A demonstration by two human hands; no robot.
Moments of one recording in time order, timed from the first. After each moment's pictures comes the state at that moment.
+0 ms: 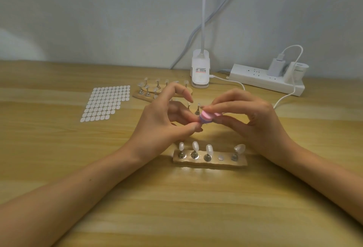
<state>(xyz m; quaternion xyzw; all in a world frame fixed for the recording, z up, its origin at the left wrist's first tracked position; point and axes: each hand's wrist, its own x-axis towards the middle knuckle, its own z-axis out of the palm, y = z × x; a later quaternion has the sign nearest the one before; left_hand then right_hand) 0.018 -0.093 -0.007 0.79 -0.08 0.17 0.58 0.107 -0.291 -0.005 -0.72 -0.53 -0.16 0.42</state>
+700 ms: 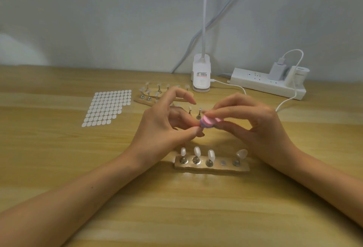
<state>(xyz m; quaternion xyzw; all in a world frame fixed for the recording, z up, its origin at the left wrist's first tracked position) 0.016 -0.094 -0.004 0.79 -0.09 0.17 0.58 0.106 -0.290 -0.004 -0.72 -0.53 -0.18 0.42</state>
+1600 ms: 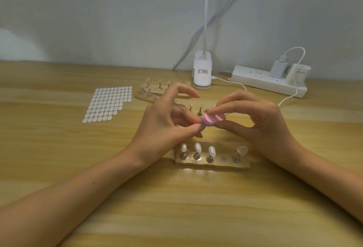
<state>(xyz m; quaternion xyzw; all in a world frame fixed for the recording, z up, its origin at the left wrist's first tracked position) 0.017 -0.094 -0.007 0.79 -0.09 0.17 0.58 0.106 -0.293 -0.001 -0.72 -0.53 -0.15 0.43</state>
